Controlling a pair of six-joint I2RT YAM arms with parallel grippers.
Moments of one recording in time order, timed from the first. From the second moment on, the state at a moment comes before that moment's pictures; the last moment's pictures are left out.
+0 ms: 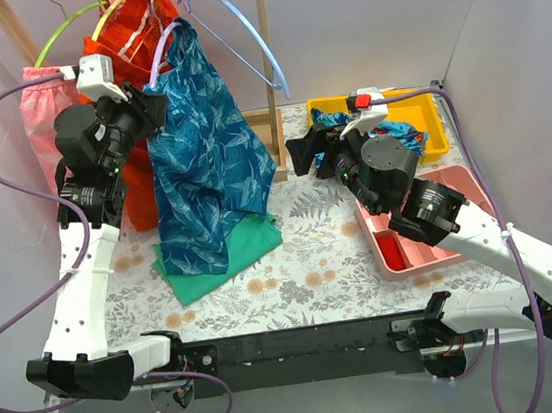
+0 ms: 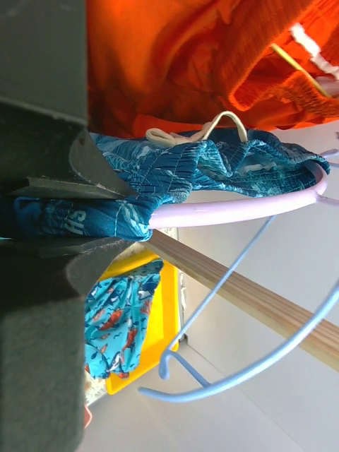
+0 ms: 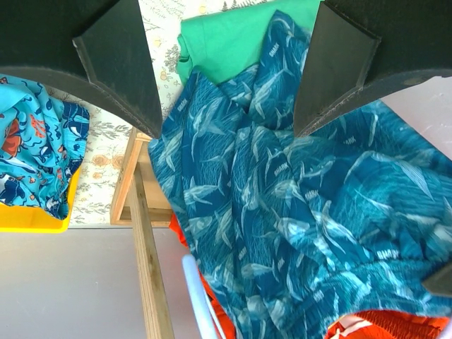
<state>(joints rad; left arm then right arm) -0.15 1.21 1.51 -0.26 0.17 -0.30 1.00 1.11 1.28 -0.18 0.55 0.38</state>
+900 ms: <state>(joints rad) -0.04 1.43 1.76 -0.20 0.28 -0.37 1.00 1.11 1.28 -0.19 0.54 0.38</state>
